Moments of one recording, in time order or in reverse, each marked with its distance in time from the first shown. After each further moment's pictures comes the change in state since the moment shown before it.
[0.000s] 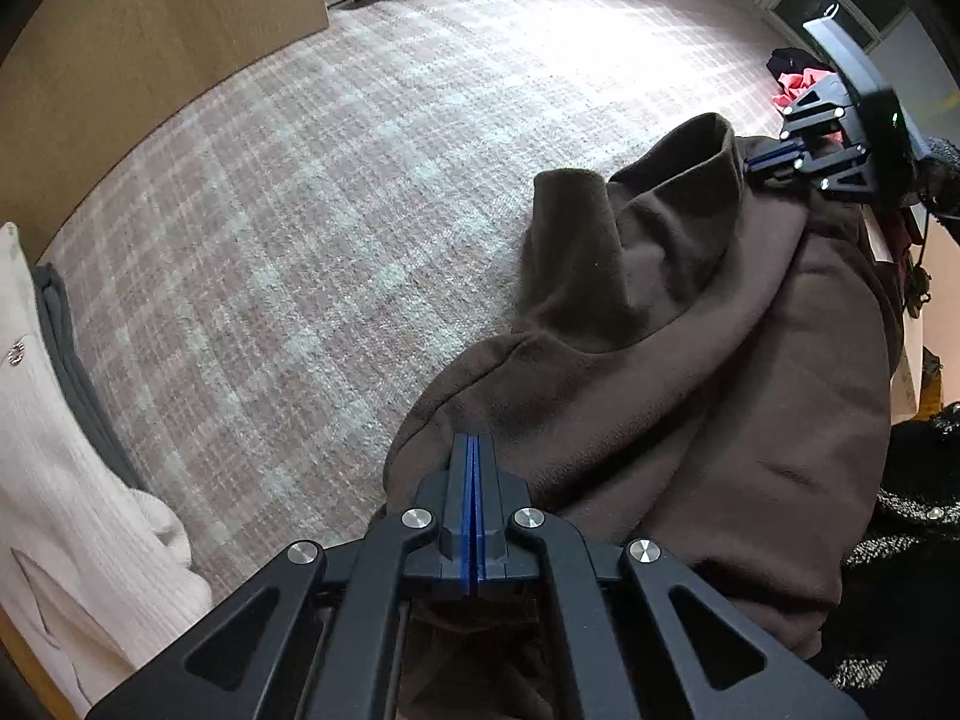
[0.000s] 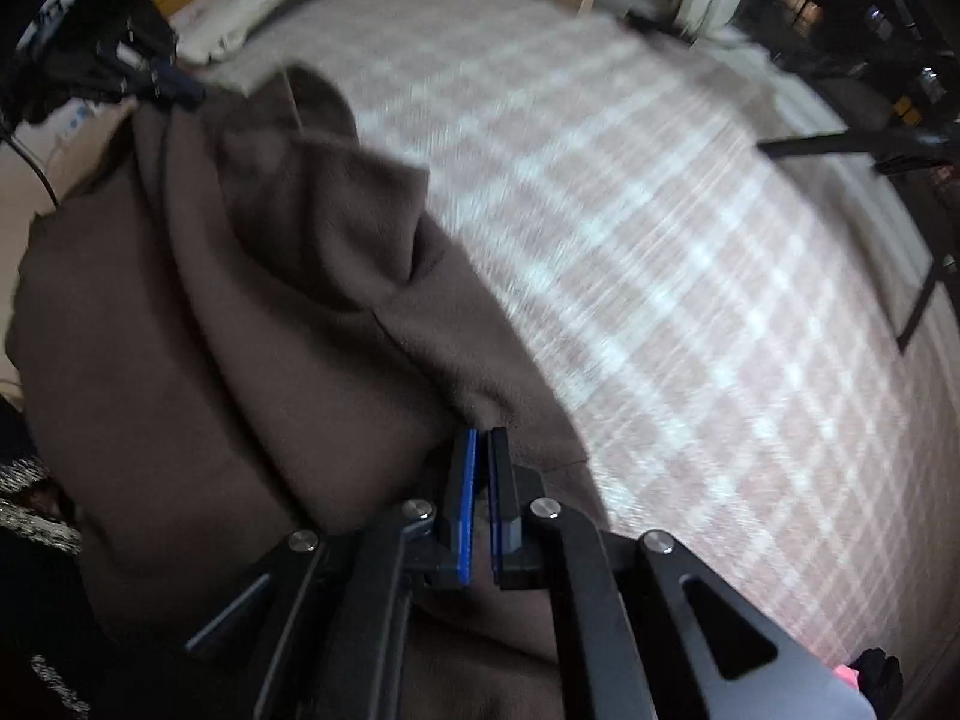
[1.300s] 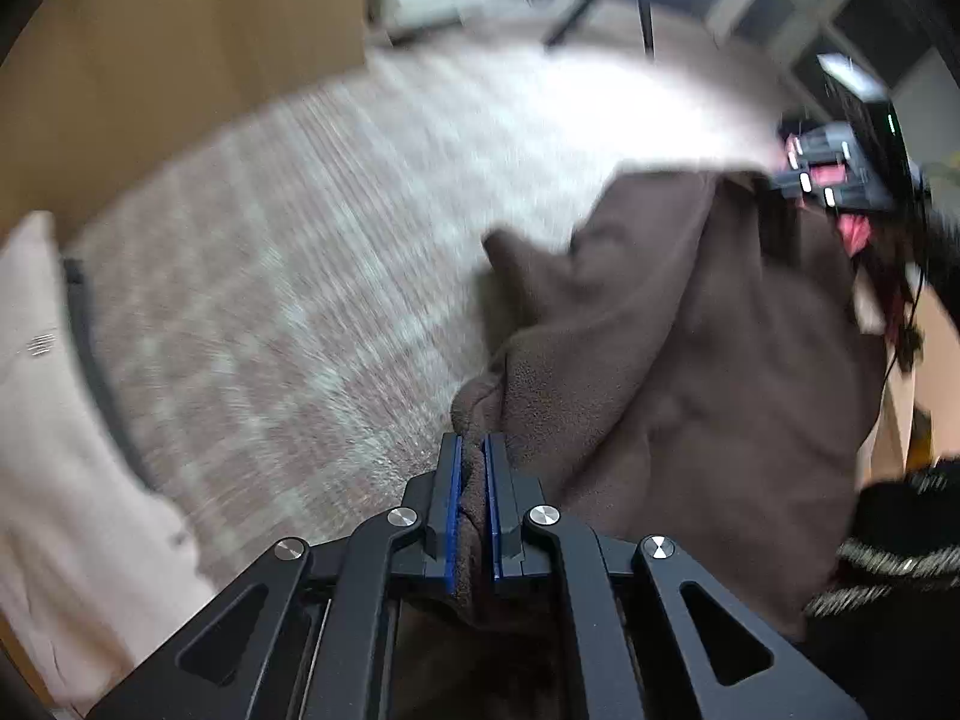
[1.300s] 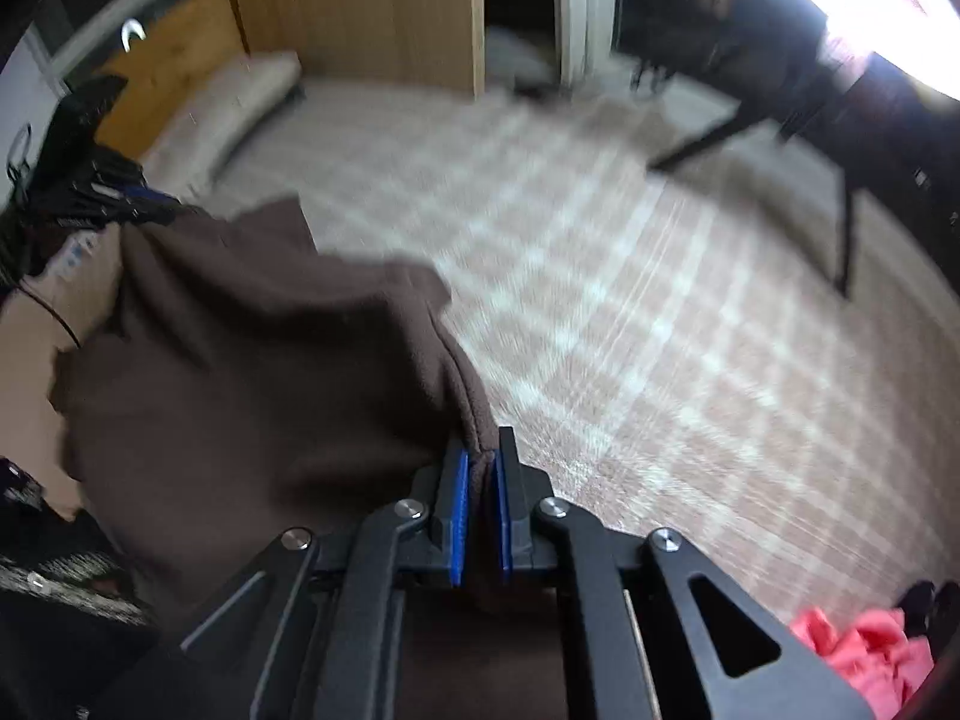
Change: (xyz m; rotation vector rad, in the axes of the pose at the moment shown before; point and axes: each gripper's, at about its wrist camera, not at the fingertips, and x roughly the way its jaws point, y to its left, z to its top) left arm -0.055 -0.006 -0.014 -0.113 -0.151 -0.013; right arm -0.070 -0.033 -0.012 0.220 -0.214 0.020
